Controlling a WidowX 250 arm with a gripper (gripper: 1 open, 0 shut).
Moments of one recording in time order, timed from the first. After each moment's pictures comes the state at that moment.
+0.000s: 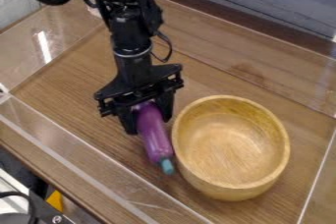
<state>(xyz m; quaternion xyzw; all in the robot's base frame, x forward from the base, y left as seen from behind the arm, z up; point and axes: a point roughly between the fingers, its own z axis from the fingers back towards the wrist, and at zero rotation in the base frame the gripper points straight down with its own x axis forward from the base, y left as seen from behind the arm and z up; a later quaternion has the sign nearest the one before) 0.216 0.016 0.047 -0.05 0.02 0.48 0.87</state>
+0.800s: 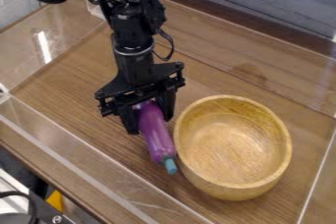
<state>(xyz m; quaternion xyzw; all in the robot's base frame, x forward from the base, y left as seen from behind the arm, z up) 0.215 0.012 0.052 -0.05 0.02 0.49 0.87</state>
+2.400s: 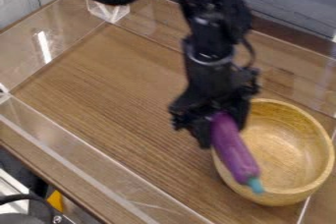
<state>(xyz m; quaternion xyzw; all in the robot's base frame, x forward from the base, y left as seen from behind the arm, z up) 0.229 -0.077 0.066 -0.08 0.01 0.48 0.87</state>
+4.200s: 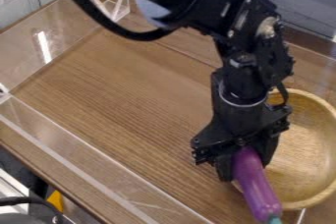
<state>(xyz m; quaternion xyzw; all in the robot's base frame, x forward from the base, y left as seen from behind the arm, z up) 0.217 -0.108 0.055 -0.08 -0.01 0.45 0.89</state>
